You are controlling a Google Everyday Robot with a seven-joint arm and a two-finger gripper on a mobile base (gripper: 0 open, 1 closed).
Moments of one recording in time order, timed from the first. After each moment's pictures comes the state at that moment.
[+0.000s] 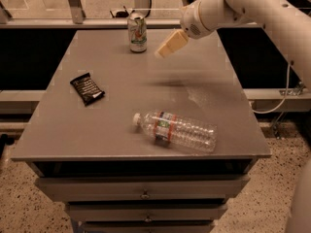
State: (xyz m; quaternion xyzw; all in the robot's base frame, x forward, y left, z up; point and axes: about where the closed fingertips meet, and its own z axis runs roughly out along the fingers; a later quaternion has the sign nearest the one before) arm 0.741 -0.064 0.936 -0.51 0.72 0.10 0.46
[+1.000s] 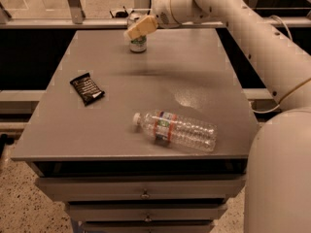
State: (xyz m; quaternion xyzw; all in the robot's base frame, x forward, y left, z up) arm 0.799 0.012 0.958 -0.45 0.70 0.18 0.52
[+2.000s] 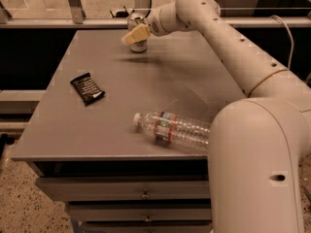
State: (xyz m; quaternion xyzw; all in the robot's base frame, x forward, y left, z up) arm 0.865 0.018 0.904 -0.40 0.75 0.15 0.51
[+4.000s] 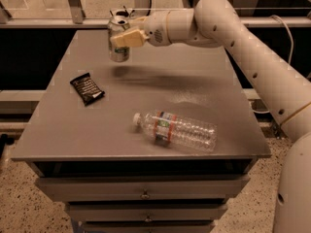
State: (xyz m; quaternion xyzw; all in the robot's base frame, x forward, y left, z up) arm 0.727 0.064 0.949 -0.46 0.63 0.33 0.53
